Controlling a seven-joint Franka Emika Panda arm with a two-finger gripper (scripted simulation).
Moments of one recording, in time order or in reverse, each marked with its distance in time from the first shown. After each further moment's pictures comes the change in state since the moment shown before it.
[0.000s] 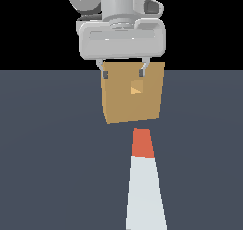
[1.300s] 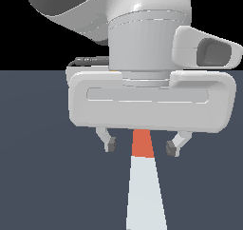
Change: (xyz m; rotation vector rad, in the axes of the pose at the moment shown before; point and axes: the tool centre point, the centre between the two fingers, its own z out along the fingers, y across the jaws) arm -0.166 0.014 0.100 0.037 -0.008 0.152
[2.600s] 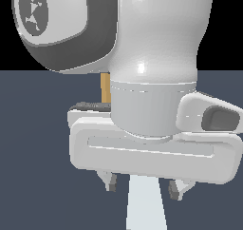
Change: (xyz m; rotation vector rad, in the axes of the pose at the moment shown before) arm -0.022 0.004 0.055 0.005 0.000 0.021
